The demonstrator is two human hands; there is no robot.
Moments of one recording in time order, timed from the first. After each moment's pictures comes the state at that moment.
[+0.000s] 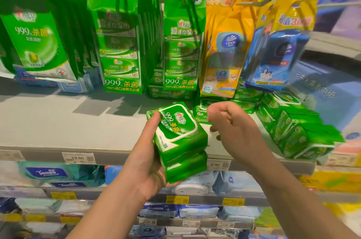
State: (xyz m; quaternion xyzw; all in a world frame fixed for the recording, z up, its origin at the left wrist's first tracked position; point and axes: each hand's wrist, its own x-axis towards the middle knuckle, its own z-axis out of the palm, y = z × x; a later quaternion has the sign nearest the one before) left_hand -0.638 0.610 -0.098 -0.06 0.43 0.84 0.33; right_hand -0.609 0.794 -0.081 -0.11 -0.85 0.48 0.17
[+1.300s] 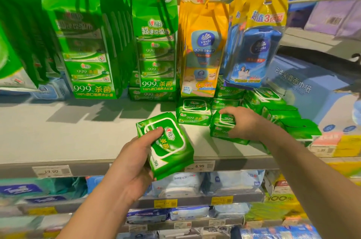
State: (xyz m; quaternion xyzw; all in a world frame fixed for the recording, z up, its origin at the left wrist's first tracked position) left_hand -0.652 0.636 -0.103 -0.07 0.51 0.81 0.28; right_hand -0.663 0.934 -0.102 -0.15 -0.98 0.13 -0.06
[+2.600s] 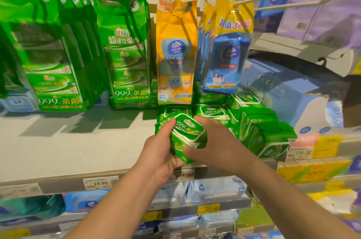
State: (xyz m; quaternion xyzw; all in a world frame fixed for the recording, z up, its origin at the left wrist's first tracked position) left_hand -0.672 0.740 -0.113 -0.07 0.50 0.81 0.30; right_hand -0.596 0.869 -0.083 -0.04 -0.94 0.32 0.08
